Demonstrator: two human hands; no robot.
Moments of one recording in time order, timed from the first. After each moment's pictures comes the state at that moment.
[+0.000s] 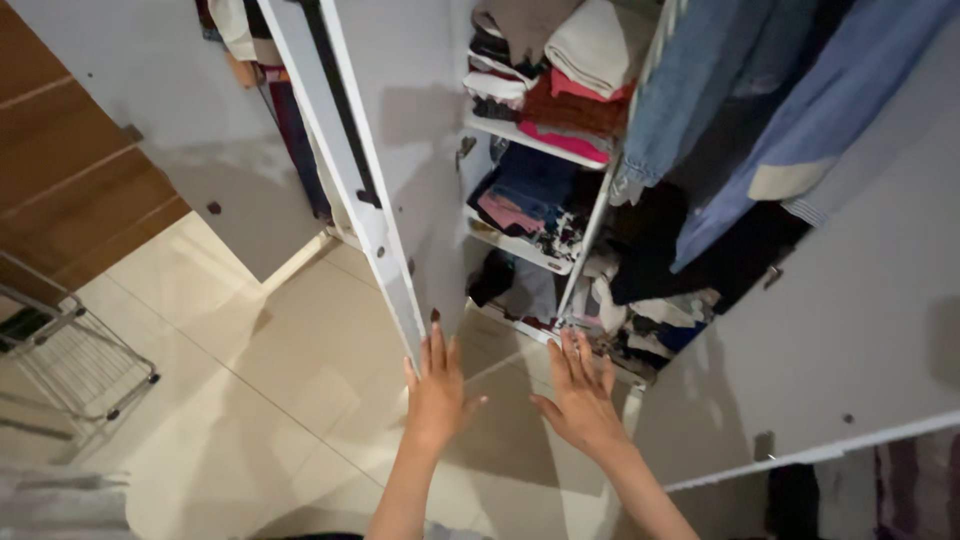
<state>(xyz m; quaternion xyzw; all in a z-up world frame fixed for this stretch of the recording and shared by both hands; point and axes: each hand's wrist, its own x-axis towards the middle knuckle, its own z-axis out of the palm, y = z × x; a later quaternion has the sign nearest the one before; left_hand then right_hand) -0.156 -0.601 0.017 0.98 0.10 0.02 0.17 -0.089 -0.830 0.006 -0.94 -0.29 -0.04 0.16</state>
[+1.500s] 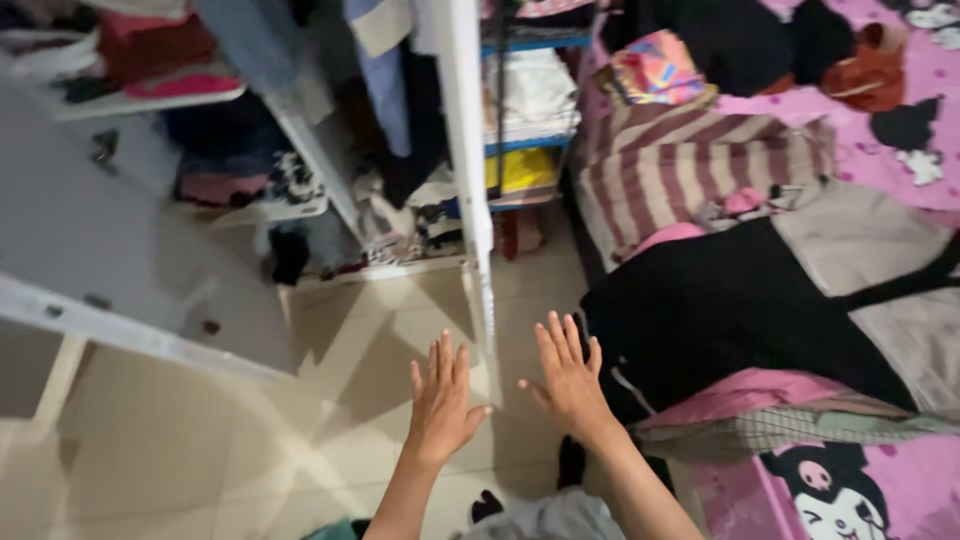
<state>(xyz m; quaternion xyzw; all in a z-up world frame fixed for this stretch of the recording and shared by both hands) -0.274 -0.916 0.007 0.95 -0.24 -0.11 0.19 -0.327 -1.130 -0.015 -0.98 -0.01 -0.07 0.20</state>
